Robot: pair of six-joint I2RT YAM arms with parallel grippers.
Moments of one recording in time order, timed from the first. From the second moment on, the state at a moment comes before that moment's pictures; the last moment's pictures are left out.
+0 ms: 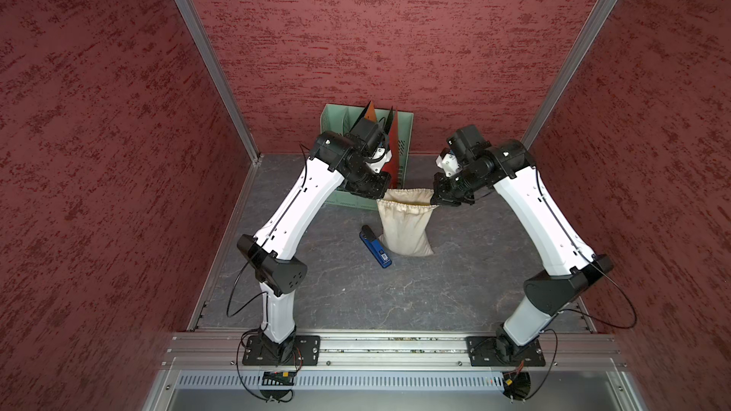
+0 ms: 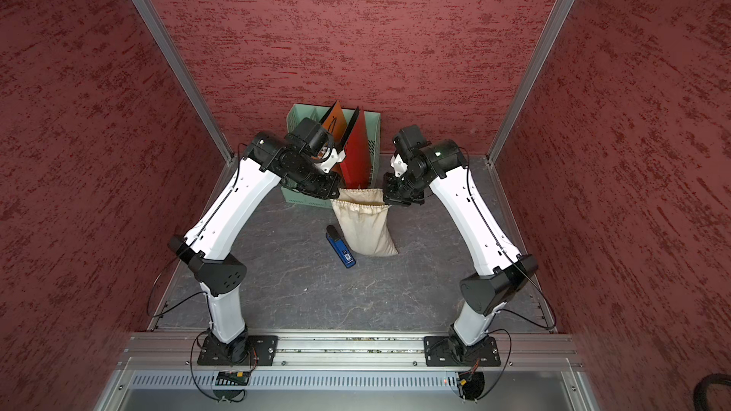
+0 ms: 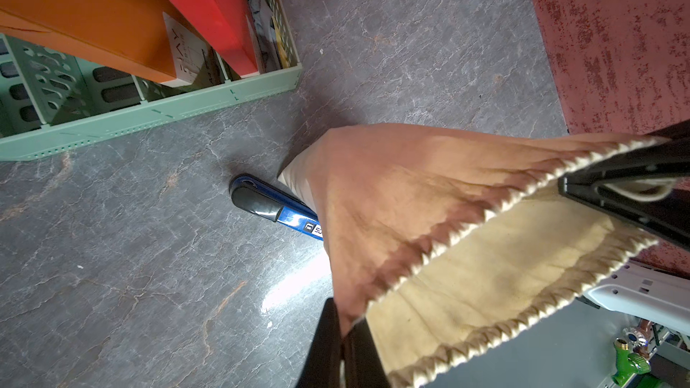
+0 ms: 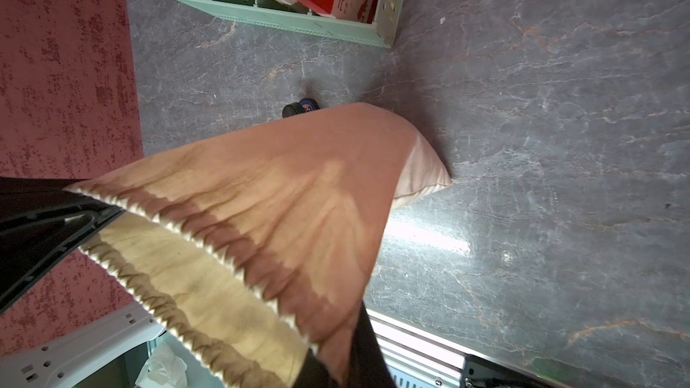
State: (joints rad) left arm -0.61 1.90 2.35 -1.56 0.20 -0.24; right arm 0.45 1.70 2.08 -1.52 -0.28 0.50
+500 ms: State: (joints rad) left arm -0.56 1.83 2.23 -1.50 0.24 -0.25; right arm 0.45 1.70 2.04 -1.46 -0.37 0.48
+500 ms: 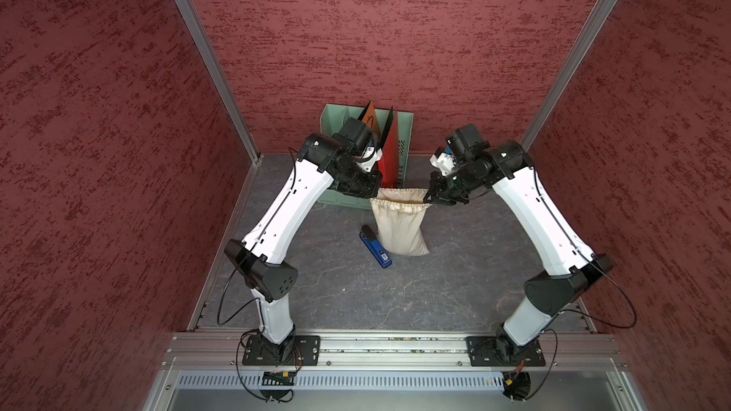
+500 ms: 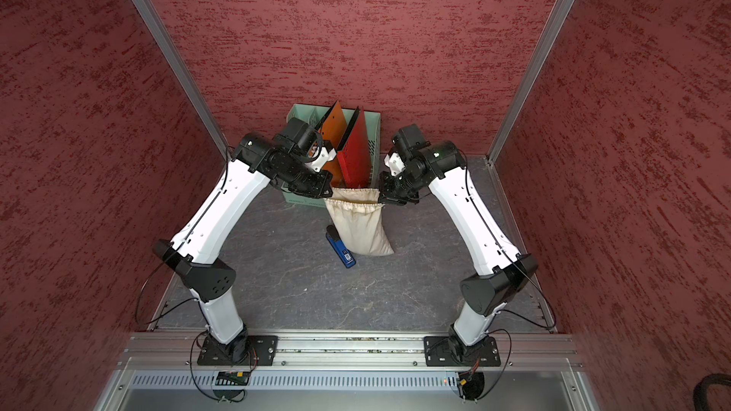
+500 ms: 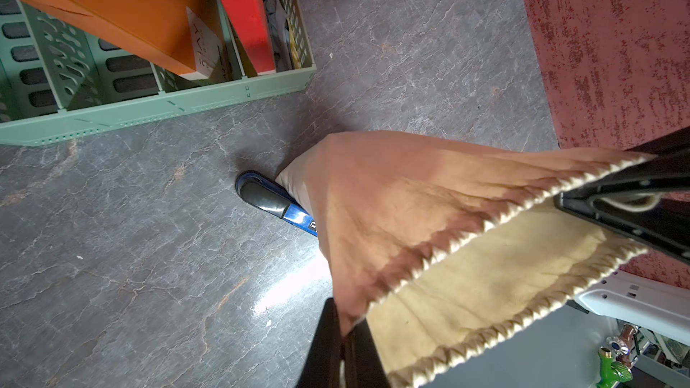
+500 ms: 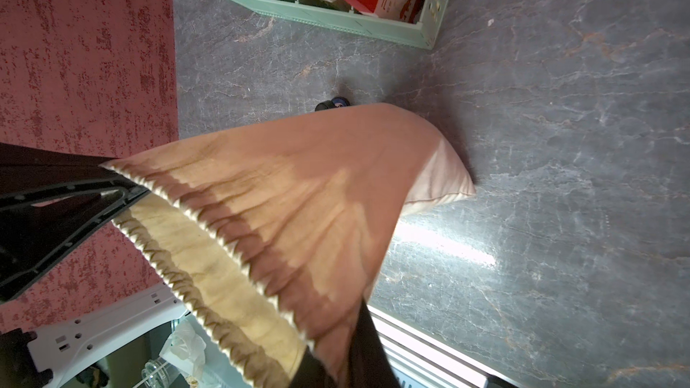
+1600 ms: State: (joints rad) left arm -0.57 1.83 2.24 -1.50 0.26 -0.24; right arm 0.47 1.73 2.32 -1.57 -0.45 0.21
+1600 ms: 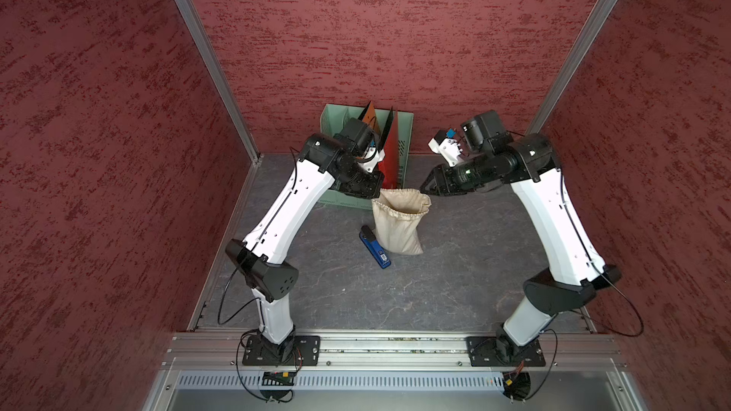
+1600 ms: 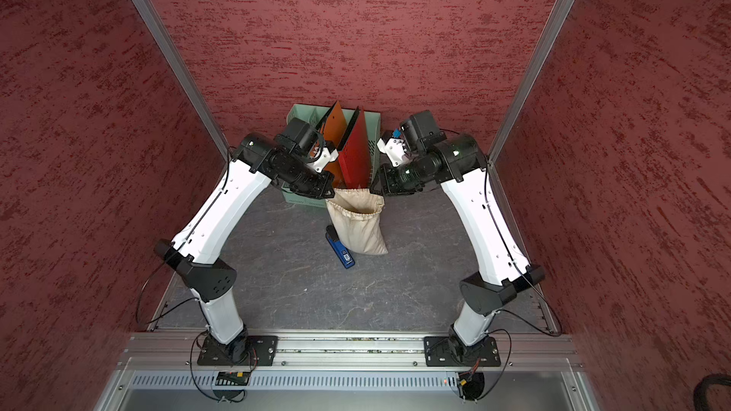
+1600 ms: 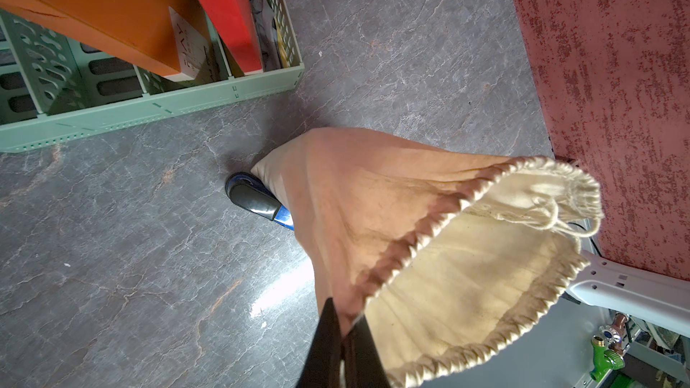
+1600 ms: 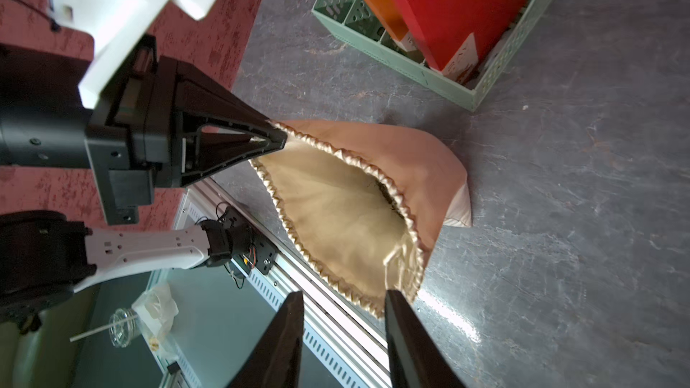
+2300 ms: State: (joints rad) left arm -0.57 1.83 2.23 -1.50 0.29 -0.24; right arm 0.52 1.84 2.30 -1.64 -0.40 -0.04
